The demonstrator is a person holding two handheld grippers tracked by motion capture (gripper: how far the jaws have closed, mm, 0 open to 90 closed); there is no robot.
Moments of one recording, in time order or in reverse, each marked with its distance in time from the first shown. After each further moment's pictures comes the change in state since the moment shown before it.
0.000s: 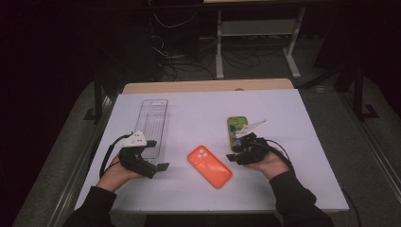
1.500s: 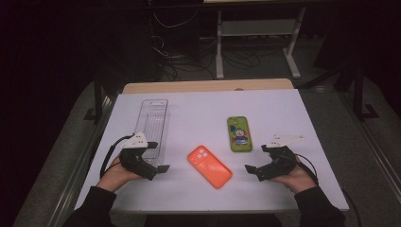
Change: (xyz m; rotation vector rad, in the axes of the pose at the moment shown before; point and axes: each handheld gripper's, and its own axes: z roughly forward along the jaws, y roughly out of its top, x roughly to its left) left arm -0.001 -0.002 0.002 0.002 -0.020 0.006; right arm -0.011 -0.061 -0.038 -0.189 -0.048 0.062
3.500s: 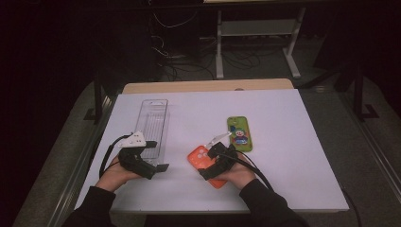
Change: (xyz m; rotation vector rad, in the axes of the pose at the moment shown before) left arm 0.002 0.000 -0.003 -0.015 -0.008 -0.007; right arm 0.079 0.053 0.126 0.254 -0.008 -0.032
